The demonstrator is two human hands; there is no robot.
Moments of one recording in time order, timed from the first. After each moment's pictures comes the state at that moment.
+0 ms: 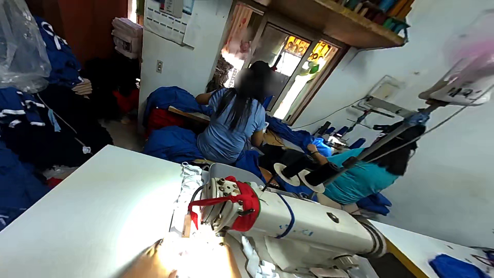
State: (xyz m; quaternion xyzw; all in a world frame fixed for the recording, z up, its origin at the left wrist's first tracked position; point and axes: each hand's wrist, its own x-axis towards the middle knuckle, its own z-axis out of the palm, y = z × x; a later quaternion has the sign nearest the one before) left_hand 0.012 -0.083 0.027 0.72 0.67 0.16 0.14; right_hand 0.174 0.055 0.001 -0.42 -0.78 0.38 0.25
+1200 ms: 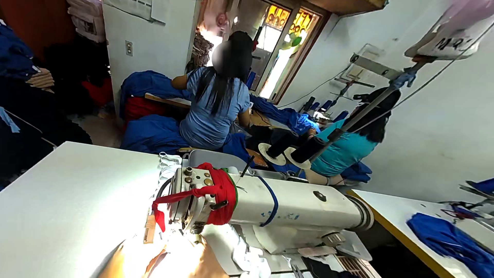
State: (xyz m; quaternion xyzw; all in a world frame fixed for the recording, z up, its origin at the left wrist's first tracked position) left_hand 0.003 -0.043 -0.038 0.69 0.65 0.30 -0.08; right_hand 0.181 0.072 -0.036 -0.10 -0.92 0.05 0.36
